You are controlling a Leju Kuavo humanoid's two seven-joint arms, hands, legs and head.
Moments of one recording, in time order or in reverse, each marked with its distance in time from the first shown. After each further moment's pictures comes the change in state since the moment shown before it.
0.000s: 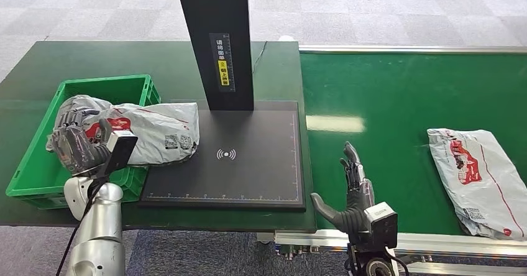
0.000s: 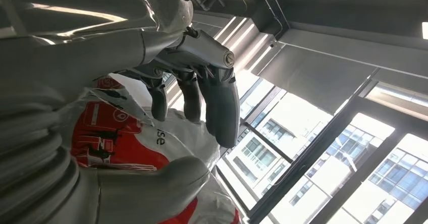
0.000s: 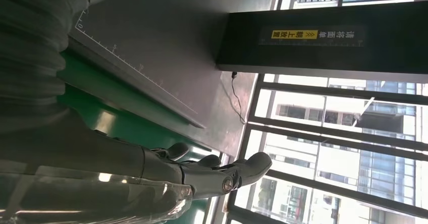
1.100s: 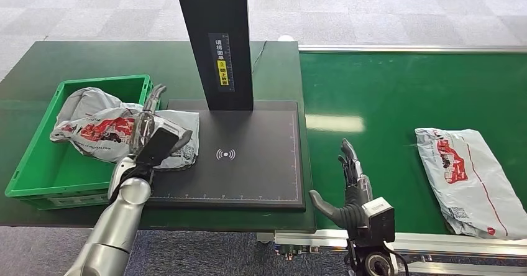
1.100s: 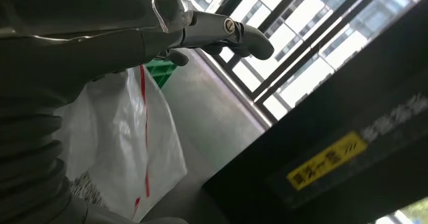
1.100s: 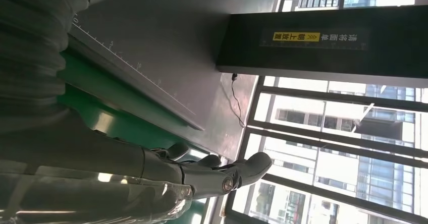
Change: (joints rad) left arm 0.063 0.144 -0.637 -0.055 0.378 -0.548 0.322; right arm -0.040 -0.013 0.002 0.047 0.002 0.028 -0.011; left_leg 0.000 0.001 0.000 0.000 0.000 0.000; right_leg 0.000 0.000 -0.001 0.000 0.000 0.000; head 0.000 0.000
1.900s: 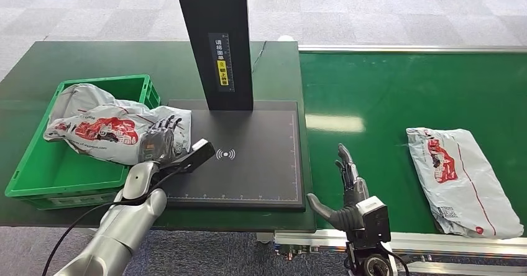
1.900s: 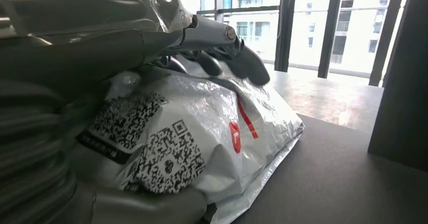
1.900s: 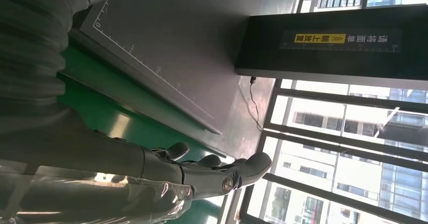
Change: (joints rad) left arm -0.059 0.053 -0.163 0.226 -0.562 0.094 0.495; right arm 0.014 0.019 -0.027 0.009 0.046 0.014 0.039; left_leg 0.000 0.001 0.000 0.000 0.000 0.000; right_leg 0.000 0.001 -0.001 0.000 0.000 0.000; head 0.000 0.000
